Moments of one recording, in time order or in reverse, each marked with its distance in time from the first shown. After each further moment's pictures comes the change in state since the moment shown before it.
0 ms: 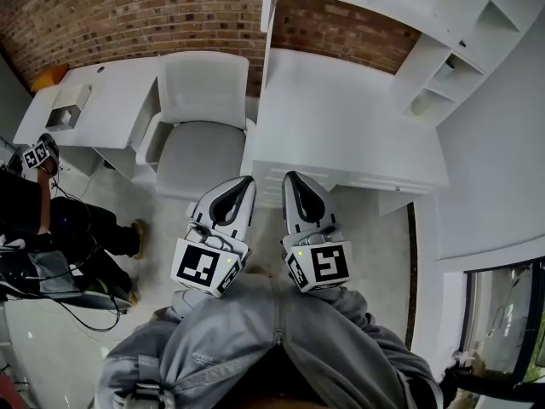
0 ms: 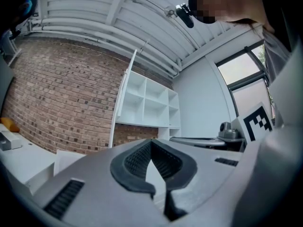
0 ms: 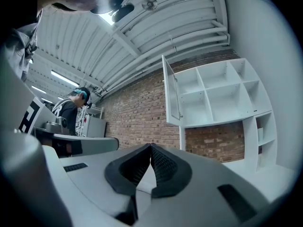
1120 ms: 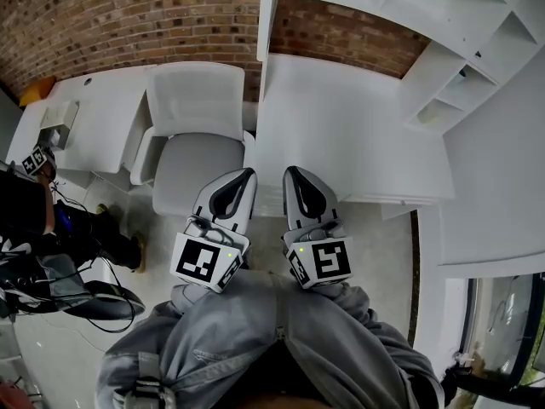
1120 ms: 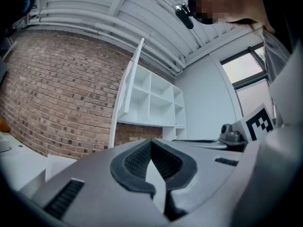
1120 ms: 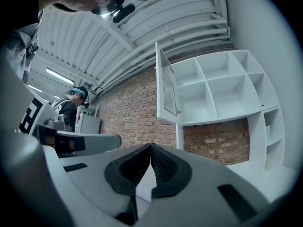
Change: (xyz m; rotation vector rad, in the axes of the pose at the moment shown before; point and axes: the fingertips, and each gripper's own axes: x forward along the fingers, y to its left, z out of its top) left arm 0.099 0.080 0.002 -0.005 0.015 -0.027; right arm 0.110 -0.050 -0.013 0.002 0.019 -0.023
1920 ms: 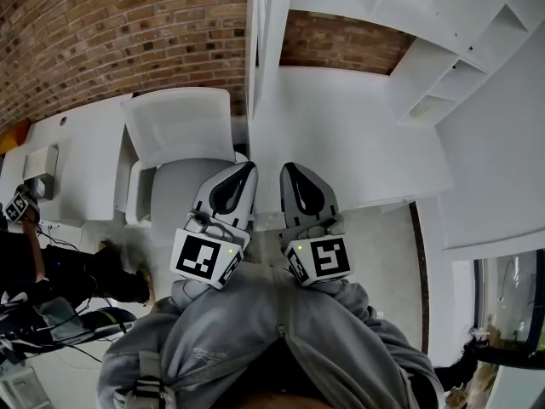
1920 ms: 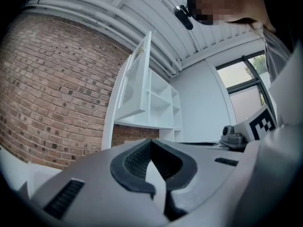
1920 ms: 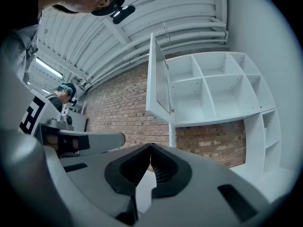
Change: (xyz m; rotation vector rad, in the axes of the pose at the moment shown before) left arm 0.080 0.076 0.007 0.001 -0.025 -0.152; right arm 0.096 -0.028 -0.005 -0.014 -0.013 -0.136
